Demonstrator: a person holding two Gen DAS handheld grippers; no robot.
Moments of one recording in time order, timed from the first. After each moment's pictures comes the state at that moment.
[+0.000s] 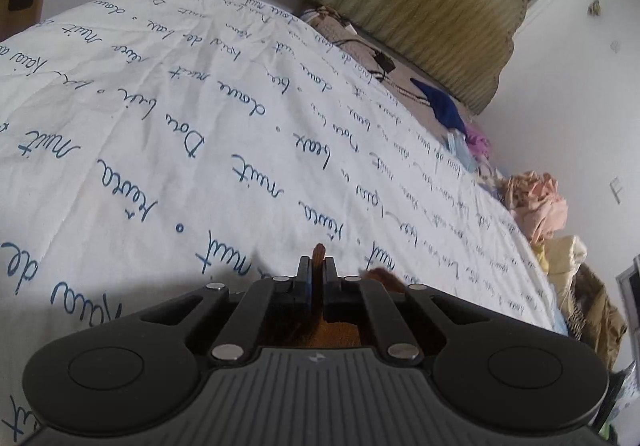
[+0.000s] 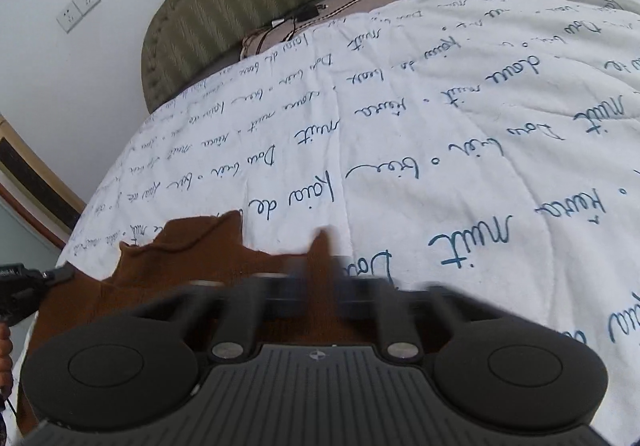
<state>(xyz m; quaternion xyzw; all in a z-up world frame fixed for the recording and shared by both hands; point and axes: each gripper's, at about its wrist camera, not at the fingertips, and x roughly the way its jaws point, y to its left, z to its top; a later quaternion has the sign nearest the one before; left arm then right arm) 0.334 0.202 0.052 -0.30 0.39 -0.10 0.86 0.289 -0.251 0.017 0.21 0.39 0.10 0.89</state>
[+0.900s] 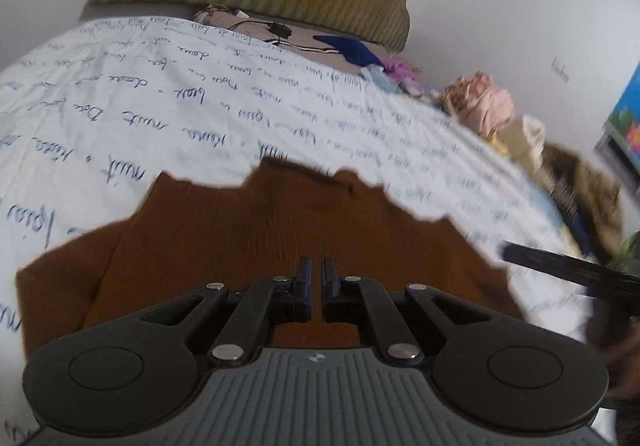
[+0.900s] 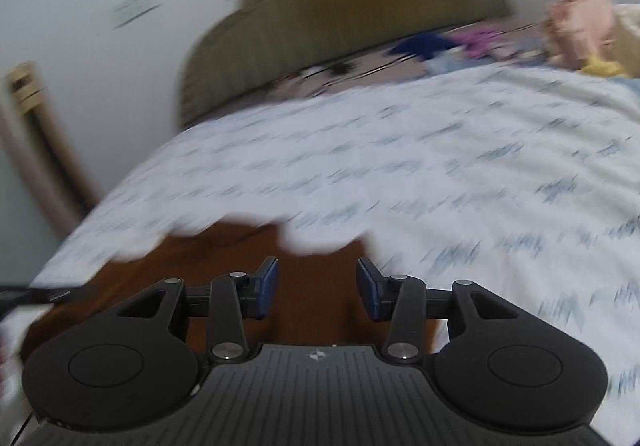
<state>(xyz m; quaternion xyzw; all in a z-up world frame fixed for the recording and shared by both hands) 0.227 0.122 0.060 -0.12 0.37 -0.20 0.90 0.194 -0.238 0.069 0.13 0.31 0.13 0.93</state>
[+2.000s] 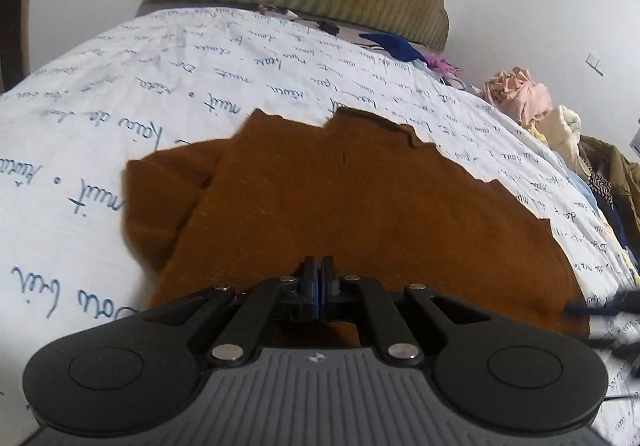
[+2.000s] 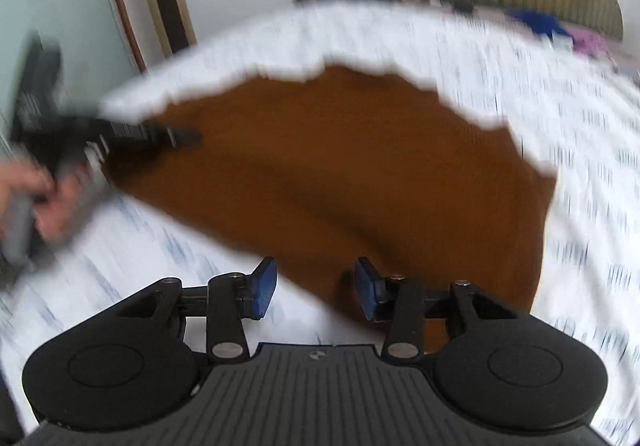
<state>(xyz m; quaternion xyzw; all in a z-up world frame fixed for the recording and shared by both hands) 0.164 0.164 0.035 -0.12 0.37 -0.13 0.91 0.092 -0.139 0.079 -0.04 0.38 0.24 0.89</state>
